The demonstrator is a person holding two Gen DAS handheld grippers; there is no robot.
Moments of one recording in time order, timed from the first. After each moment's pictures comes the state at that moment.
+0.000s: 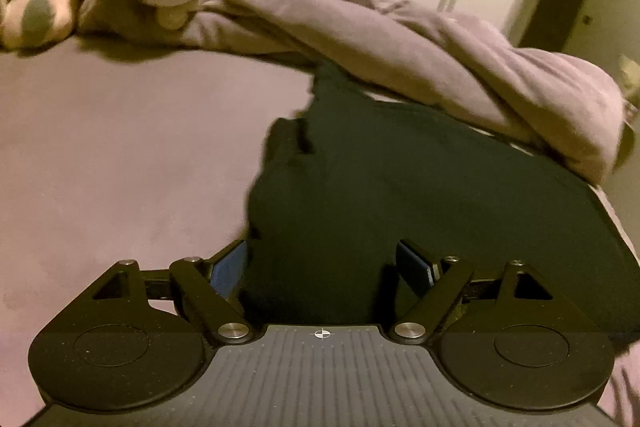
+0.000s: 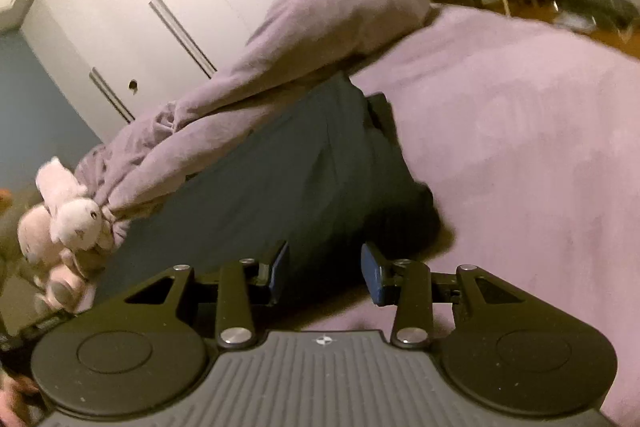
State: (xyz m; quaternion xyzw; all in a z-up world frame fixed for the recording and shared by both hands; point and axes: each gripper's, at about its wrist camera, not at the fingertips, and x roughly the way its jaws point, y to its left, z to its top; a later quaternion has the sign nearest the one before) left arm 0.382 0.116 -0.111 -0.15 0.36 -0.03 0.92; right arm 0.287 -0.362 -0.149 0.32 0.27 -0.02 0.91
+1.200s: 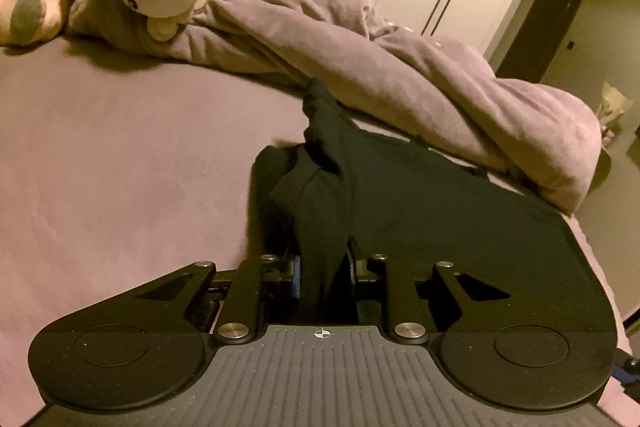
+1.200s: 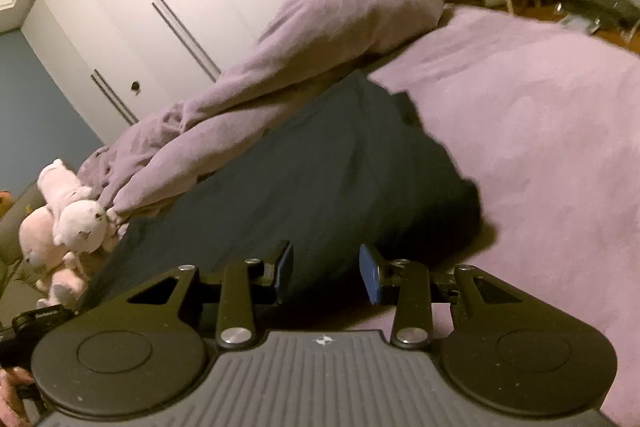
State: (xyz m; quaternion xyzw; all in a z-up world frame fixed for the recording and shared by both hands) left arm 0.384 0.137 -0.092 -0.19 0.34 -0.07 0.92; right arm 0.303 -0.332 -0.143 0.31 0.26 -0.01 0.91
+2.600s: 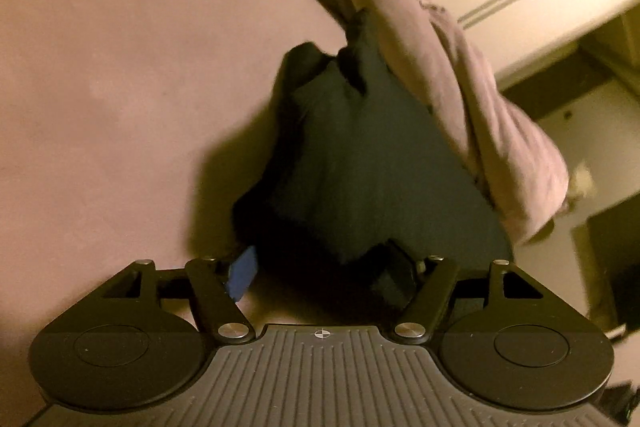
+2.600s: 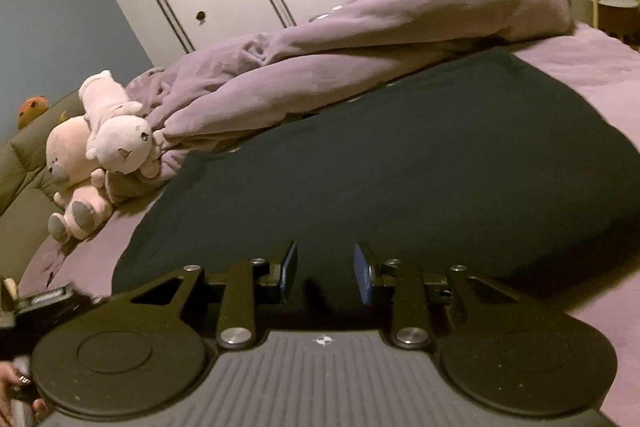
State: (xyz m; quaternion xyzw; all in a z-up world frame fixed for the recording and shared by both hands) left arm 0.373 0.175 -0.159 -0.41 0.40 -0.10 0.81; right arm 0.358 -0.214 -0.124 0.21 0.29 0.08 0.93
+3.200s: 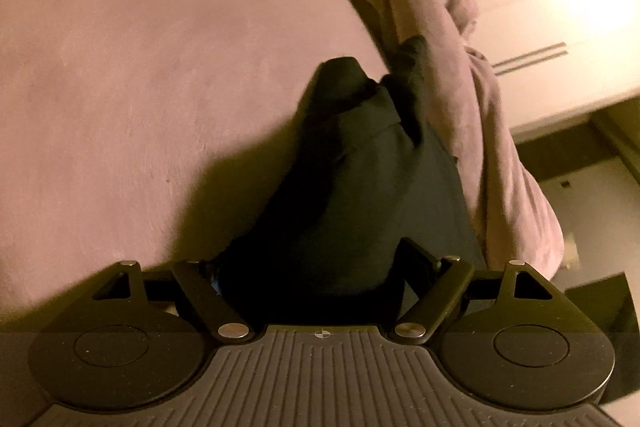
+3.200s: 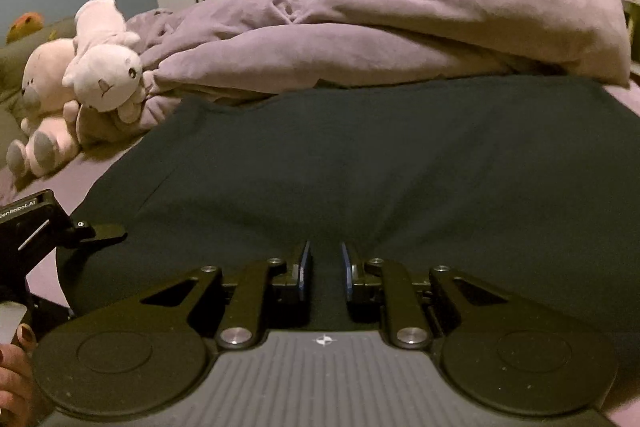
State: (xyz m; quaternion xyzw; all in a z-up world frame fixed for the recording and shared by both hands) left arm 0.413 0.179 -0.204 -0.50 0.38 -0.07 0.78; right arm 0.430 -0.131 -0.155 0.09 0.30 0.06 0.95
